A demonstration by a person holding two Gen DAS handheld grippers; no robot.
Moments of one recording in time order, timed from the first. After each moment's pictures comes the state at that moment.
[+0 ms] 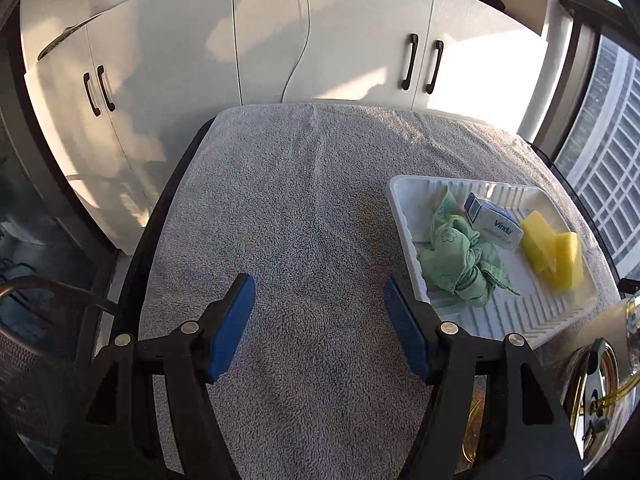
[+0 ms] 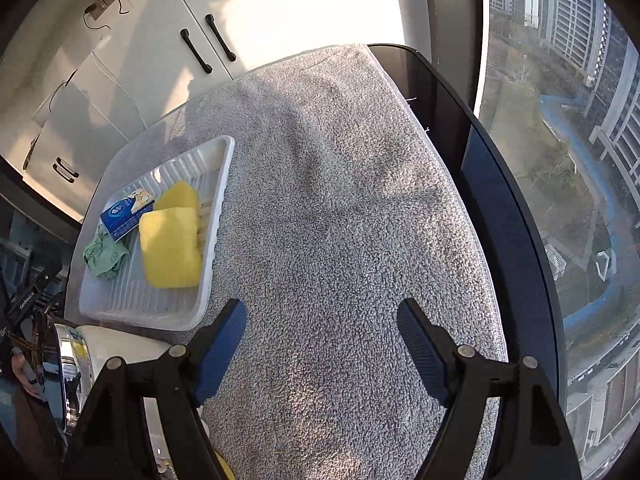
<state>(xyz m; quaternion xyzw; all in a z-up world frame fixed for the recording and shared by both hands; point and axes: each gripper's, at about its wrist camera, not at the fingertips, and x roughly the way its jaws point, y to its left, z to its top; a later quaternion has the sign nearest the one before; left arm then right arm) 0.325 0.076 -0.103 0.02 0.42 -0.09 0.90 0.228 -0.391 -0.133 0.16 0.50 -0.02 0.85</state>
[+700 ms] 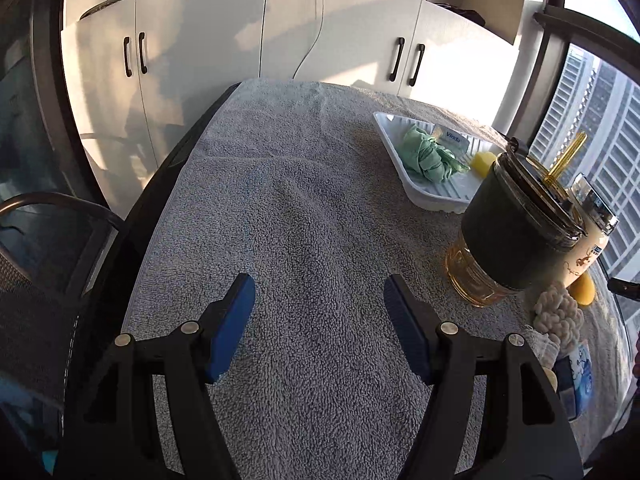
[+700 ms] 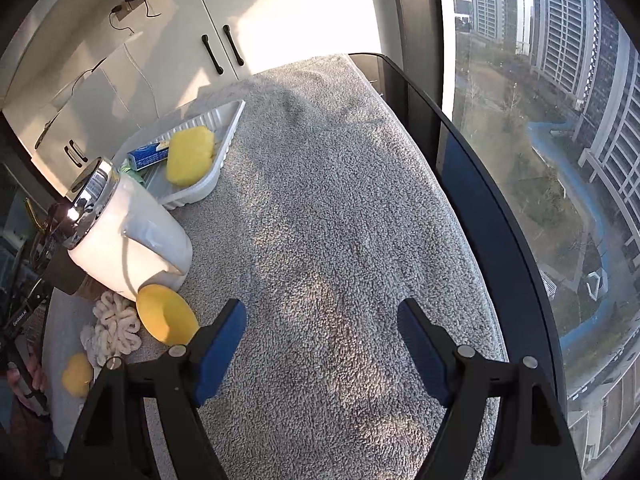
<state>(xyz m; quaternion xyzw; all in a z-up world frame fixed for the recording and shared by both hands) 0.175 0.118 -0.133 -0.03 0.39 -0.11 0.91 0.089 -0.371 -0.147 0.15 0.46 -0.04 0.88</state>
